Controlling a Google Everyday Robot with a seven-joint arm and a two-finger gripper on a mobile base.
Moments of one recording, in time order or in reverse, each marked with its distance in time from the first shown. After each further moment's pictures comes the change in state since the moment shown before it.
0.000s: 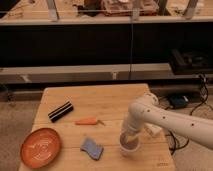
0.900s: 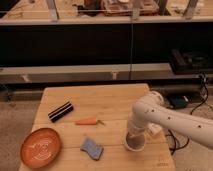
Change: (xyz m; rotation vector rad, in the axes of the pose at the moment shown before) arm 0.013 0.000 -0.022 0.027 0.042 -0.044
